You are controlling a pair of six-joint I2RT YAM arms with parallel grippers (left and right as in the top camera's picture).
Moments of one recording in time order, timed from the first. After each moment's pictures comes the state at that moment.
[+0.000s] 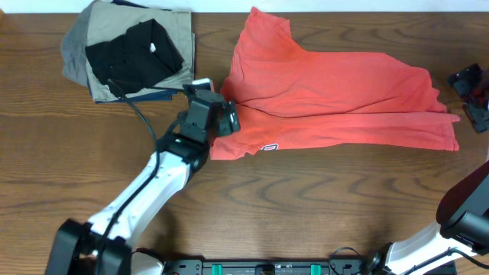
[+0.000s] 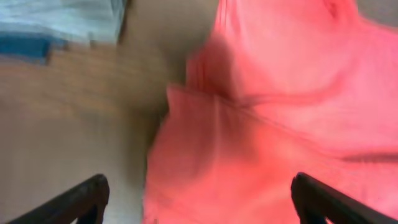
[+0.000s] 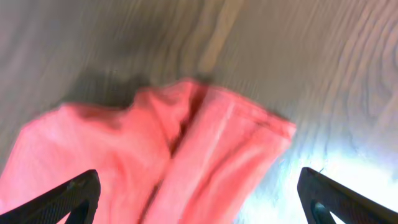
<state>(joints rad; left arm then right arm) -0.43 1.45 0.85 -0.26 -0.12 -0.54 -0.48 1.85 1.60 -0.93 0.11 0.67</state>
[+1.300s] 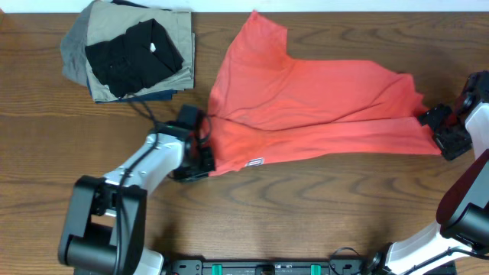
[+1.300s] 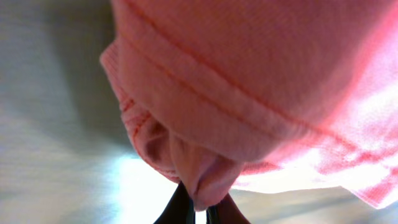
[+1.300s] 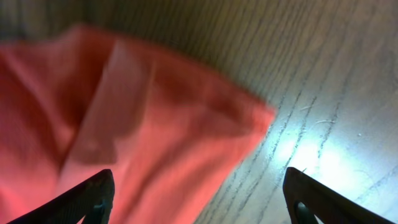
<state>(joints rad) -0.25 1.66 0.86 -0.76 0.21 -0.48 -0.48 1.85 1.29 -0.81 0.06 0.61</state>
